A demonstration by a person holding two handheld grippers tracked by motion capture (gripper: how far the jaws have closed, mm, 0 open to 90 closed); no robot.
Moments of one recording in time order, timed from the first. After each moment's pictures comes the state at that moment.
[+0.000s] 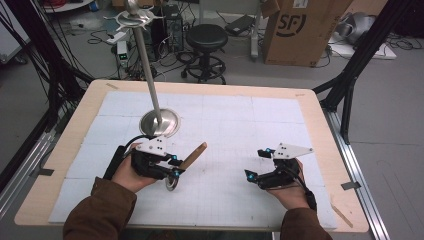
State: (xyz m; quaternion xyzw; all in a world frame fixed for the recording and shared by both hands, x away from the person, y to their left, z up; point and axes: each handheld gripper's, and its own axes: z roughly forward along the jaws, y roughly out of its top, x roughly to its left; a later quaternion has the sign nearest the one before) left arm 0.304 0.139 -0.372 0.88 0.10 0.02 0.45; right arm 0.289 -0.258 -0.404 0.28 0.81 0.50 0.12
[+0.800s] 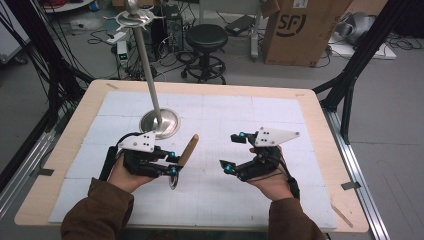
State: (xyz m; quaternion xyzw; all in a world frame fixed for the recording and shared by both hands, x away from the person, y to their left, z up) left arm 0.301 0.154 -0.365 0.84 0.10 0.01 0.53; right arm 0.292 -0.191 -0.341 0.18 0.79 0.58 0.09
